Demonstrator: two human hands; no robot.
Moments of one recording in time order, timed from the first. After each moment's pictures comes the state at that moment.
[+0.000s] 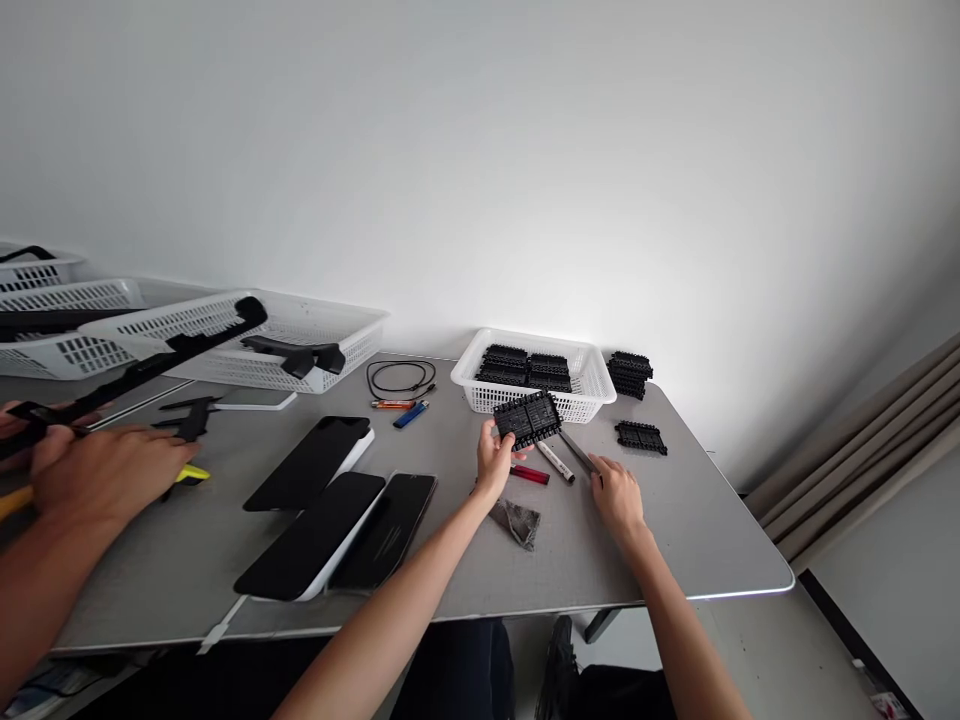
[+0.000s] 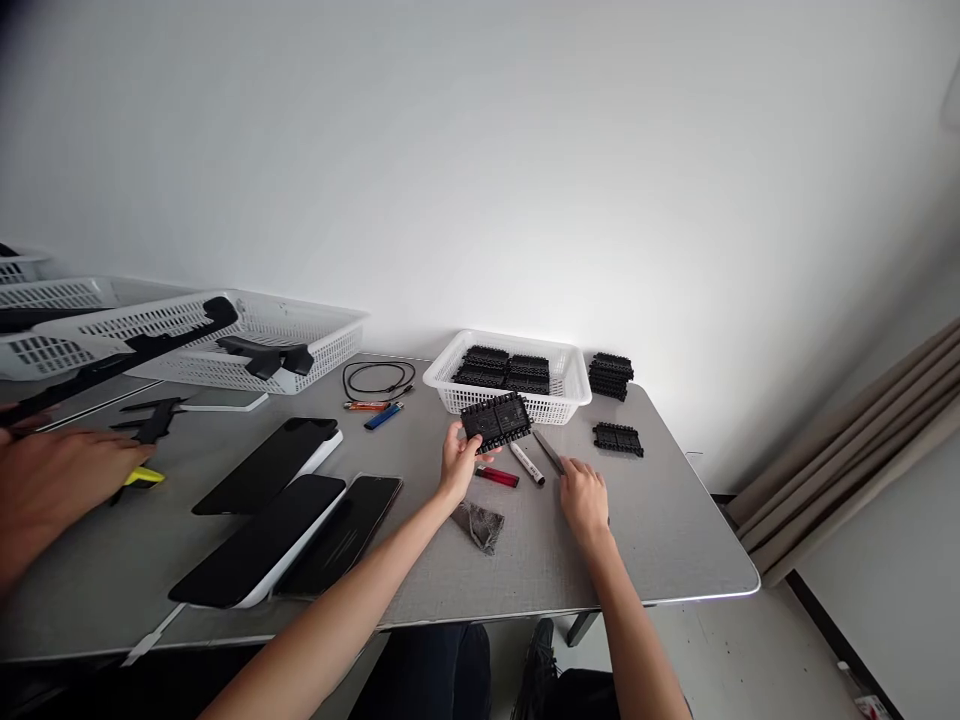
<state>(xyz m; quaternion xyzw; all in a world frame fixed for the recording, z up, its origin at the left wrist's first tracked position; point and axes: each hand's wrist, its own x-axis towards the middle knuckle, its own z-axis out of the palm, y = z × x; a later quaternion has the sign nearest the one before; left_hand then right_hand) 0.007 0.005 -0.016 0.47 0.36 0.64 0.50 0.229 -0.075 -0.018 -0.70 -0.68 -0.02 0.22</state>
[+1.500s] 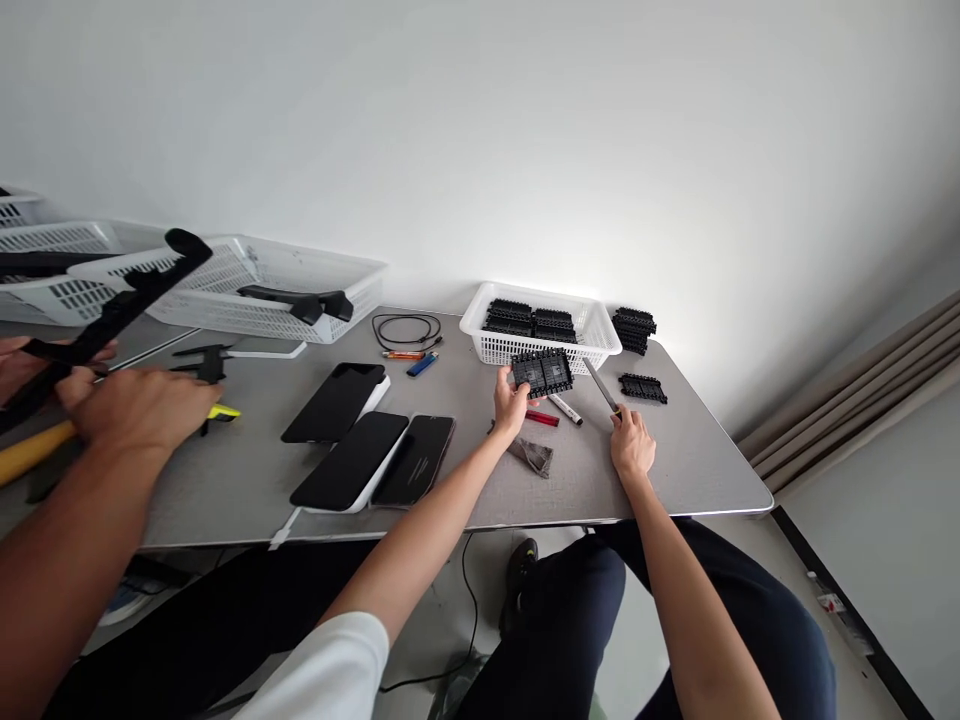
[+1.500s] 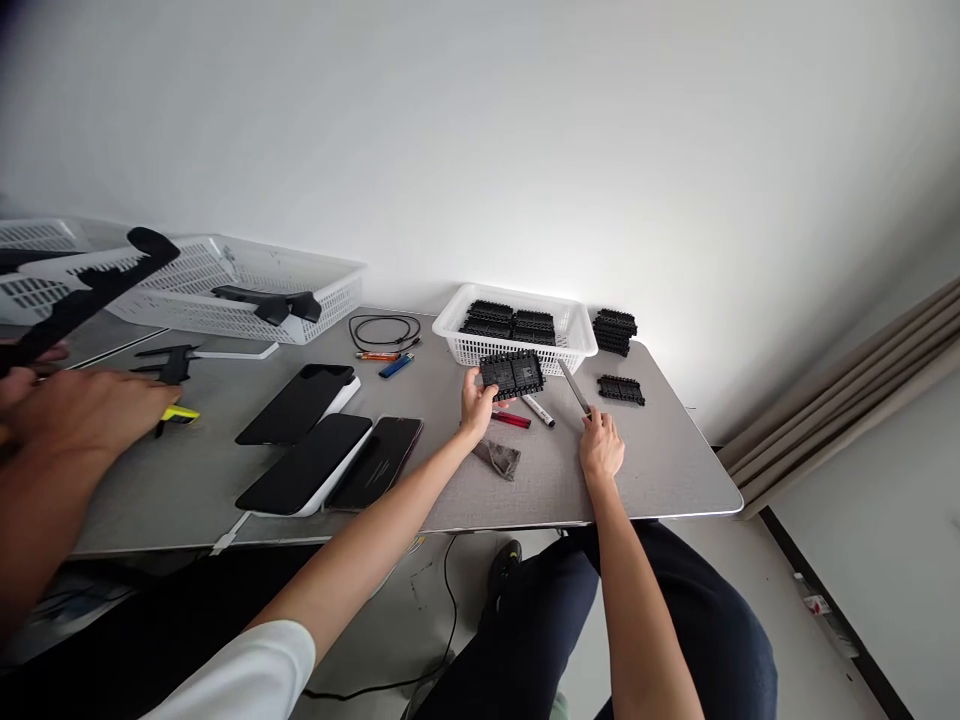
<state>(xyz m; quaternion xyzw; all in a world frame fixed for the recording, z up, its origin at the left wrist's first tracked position) 0.015 0.000 -0.010 0.45 0.36 0.63 0.52 0.226 -0.099 -0.020 -0.82 -0.53 -0.08 0.19</state>
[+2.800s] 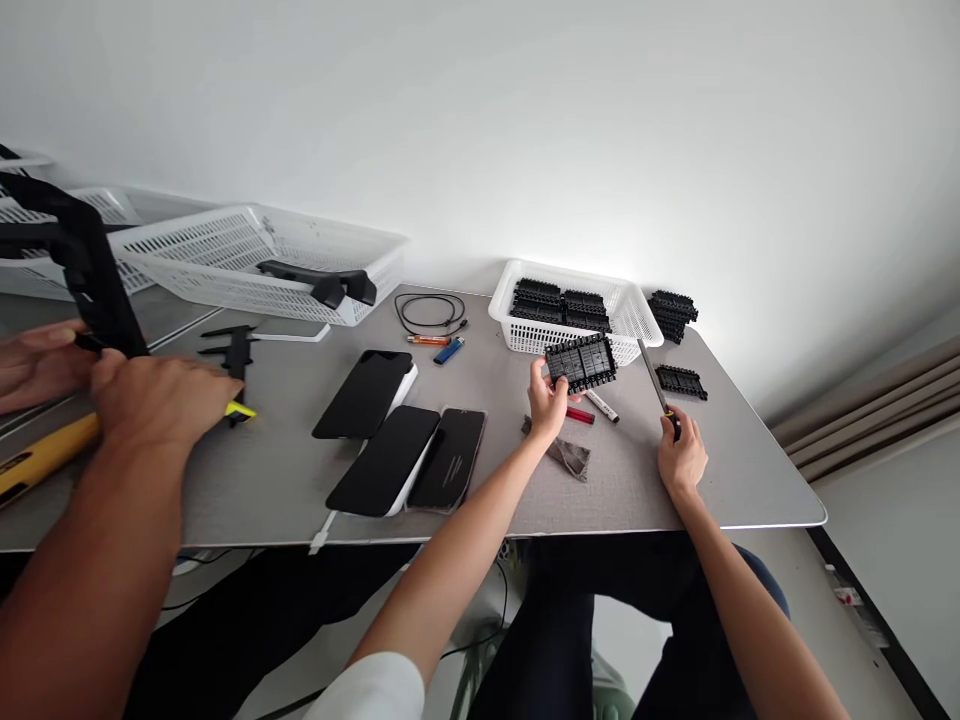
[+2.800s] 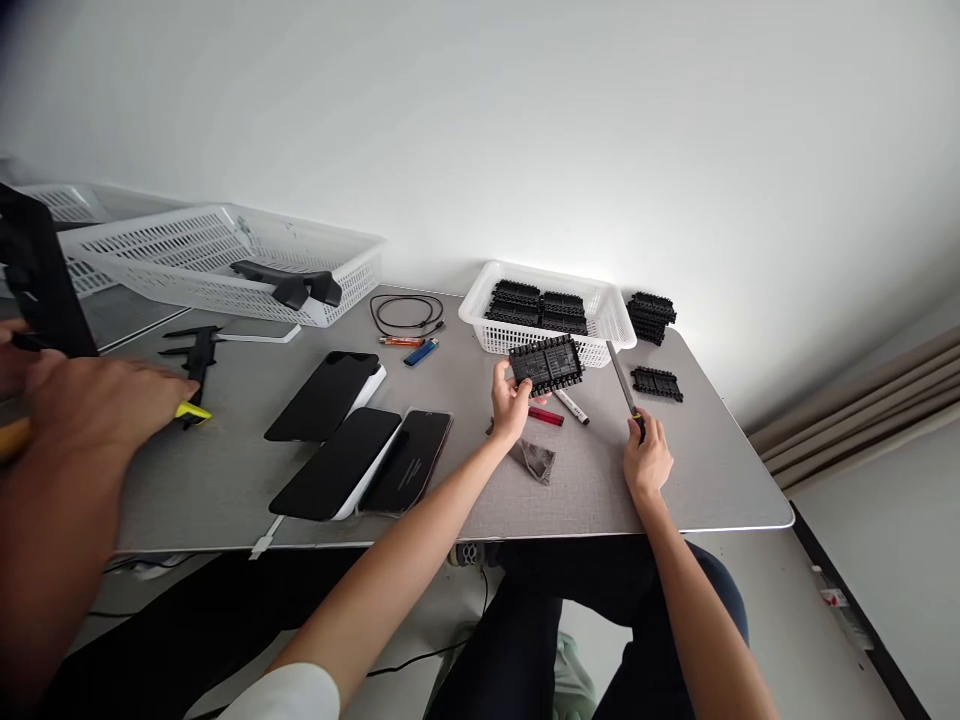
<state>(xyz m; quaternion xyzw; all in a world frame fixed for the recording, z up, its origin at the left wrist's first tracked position) 0.019 -0.016 -0.008 0.45 0.34 0.65 0.52 0.231 -0.118 -0.022 -0.79 -0.48 -0.08 0.36</state>
